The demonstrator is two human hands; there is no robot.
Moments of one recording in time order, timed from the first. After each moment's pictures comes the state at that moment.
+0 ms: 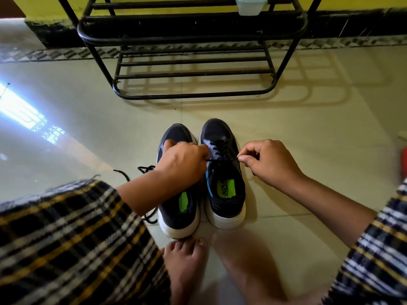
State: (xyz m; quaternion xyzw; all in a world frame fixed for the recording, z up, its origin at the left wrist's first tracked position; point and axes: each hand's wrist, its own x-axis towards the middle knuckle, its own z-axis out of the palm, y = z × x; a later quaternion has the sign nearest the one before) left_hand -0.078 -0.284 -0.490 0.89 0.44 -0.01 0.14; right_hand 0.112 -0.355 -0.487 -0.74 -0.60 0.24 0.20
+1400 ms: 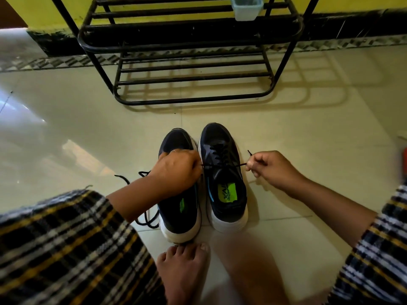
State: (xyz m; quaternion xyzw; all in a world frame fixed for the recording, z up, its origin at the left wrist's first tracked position) left_hand -0.090 -0.283 -0.486 0.88 0.43 -0.03 0.21; right_hand 0.130 -0.359 -0.508 -0.72 -0.50 0.41 0.25
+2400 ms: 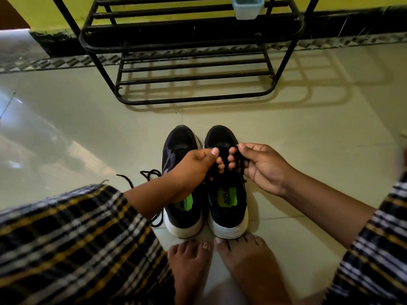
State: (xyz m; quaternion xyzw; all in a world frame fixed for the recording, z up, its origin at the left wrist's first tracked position) left_hand -0.064 -0.302 -0.484 0.54 0.43 0.15 0.70; right_hand 0.099 -0.347 -0.493 -0.52 -0.21 0.67 0.50
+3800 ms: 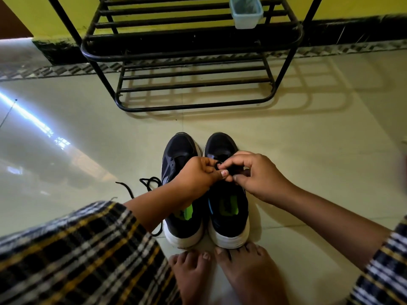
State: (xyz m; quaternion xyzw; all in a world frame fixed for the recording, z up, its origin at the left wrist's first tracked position) left_hand -0.058 -0.301 -0.487 0.54 0.44 0.15 0.70; right_hand 0.094 -0.353 -0.484 -0.63 -0.60 0.39 0.31
